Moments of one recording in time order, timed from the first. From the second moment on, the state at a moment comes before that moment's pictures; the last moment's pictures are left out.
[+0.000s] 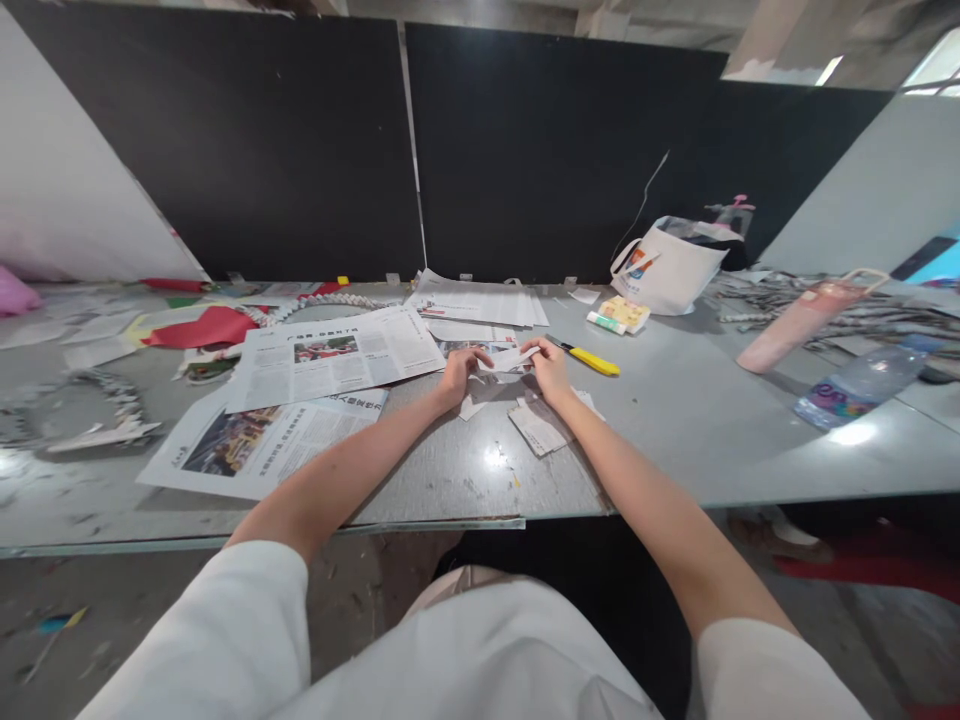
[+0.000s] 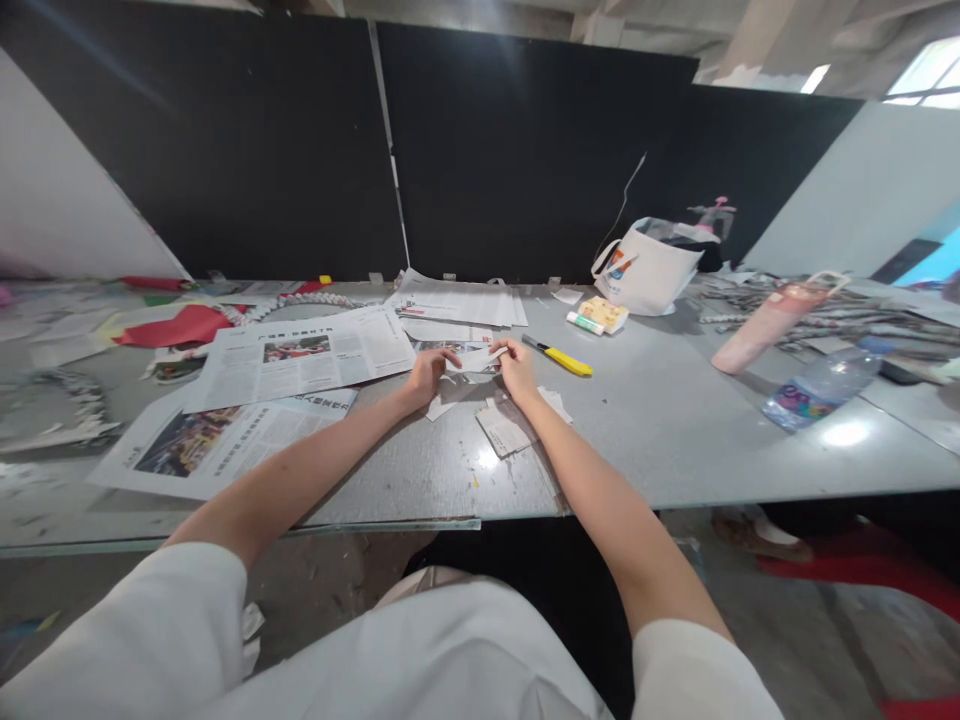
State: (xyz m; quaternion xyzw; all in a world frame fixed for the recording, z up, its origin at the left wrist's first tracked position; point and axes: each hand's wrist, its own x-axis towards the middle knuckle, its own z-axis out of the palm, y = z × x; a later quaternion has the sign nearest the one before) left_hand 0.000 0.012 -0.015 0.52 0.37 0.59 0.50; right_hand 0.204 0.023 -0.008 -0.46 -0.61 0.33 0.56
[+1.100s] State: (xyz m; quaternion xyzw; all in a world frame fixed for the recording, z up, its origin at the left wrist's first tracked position) left_hand 0.002 0.011 -0.015 0.54 0.38 0.58 0.47; right_hand 0.200 0.014 -0.003 -0.44 -0.64 0.32 0.54
